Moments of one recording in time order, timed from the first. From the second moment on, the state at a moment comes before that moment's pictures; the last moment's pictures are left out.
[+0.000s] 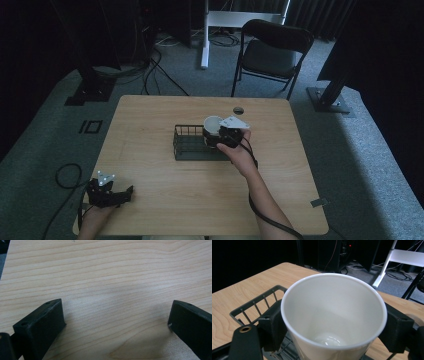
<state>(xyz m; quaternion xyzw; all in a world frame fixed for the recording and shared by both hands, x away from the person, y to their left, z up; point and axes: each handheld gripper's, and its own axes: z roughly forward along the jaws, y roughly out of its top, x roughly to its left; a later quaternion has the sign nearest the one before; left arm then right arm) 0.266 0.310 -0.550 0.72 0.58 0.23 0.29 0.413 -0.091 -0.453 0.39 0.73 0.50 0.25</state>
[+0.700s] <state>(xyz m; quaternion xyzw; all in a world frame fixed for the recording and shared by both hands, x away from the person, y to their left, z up) 0.266 0.309 -0.550 0.72 0.58 0.23 0.29 0.418 -0.089 -0.467 0.39 0.74 0.48 0.25</state>
